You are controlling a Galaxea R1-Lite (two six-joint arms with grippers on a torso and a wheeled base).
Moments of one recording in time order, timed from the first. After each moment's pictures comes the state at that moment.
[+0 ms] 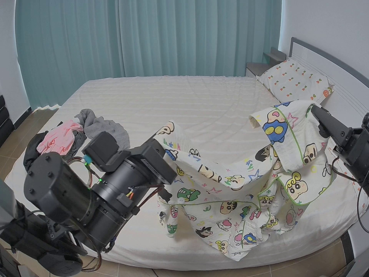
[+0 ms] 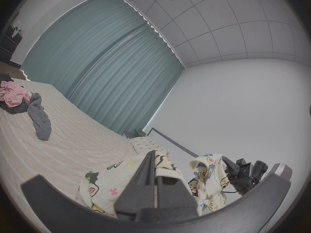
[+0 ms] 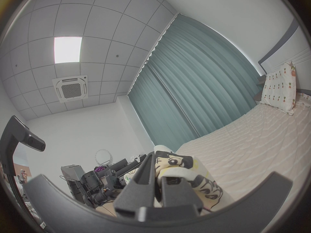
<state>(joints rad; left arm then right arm) -0.87 1.71 -0.47 -1.55 0.31 -0.48 0.44 1.29 -0.31 -1.34 0.28 0.59</state>
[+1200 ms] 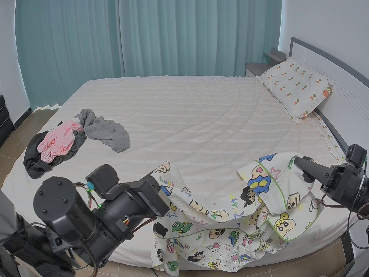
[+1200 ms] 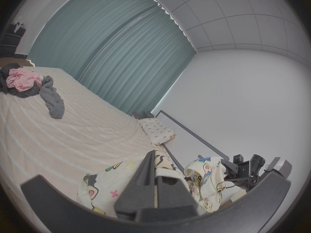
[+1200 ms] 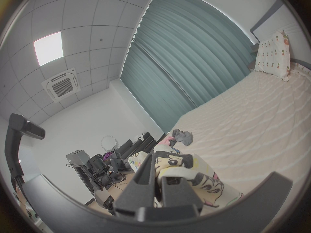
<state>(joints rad) -0.86 1.75 -0.36 -1.46 0.31 -0.61 0.41 1.34 -0.19 -1.23 0.42 0.67</state>
